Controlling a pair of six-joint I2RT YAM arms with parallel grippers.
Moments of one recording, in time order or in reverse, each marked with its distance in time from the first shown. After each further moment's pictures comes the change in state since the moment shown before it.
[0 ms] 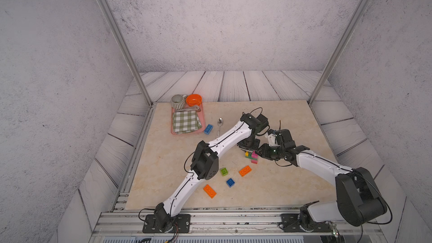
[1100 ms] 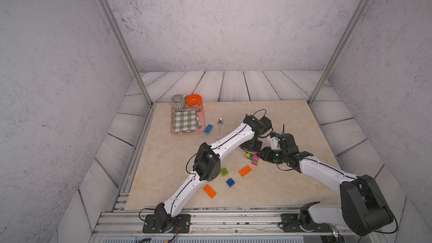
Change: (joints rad) left arm -0.027 0.032 0.053 -0.028 -0.037 -0.007; right arm -0.019 -0.069 -0.090 0.062 -0.003 0.003
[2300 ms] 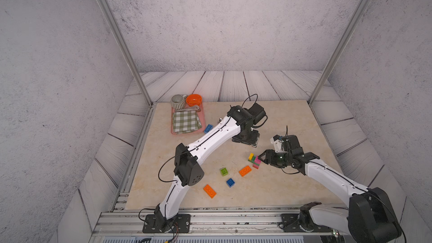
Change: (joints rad) left arm 0.018 -0.428 -0.299 0.112 -0.014 -0.010; right arm -0.013 -0.134 0.019 -0.221 -0.022 -0.011
